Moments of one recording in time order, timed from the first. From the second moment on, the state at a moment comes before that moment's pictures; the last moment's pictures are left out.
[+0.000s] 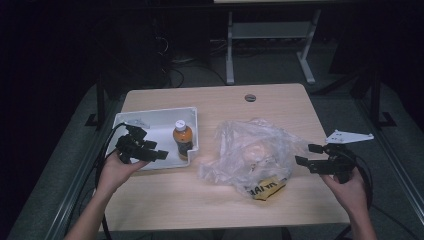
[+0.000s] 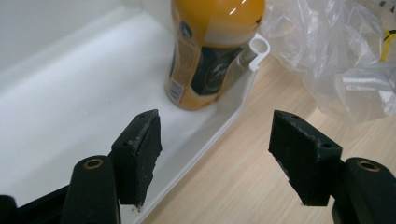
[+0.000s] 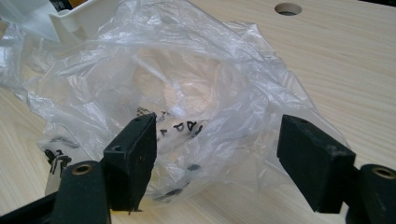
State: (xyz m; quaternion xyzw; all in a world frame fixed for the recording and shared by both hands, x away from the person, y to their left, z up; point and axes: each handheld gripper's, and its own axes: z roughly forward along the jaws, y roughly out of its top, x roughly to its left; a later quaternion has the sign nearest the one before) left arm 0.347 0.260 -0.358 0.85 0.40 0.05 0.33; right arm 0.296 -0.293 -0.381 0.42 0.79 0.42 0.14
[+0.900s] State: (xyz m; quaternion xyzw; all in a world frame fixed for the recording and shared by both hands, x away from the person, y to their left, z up) left arm 0.322 0.274 -0.395 0.84 0.41 0.07 0.34; right arm 0.294 -0.291 -0.387 0.43 0.79 0.41 0.14
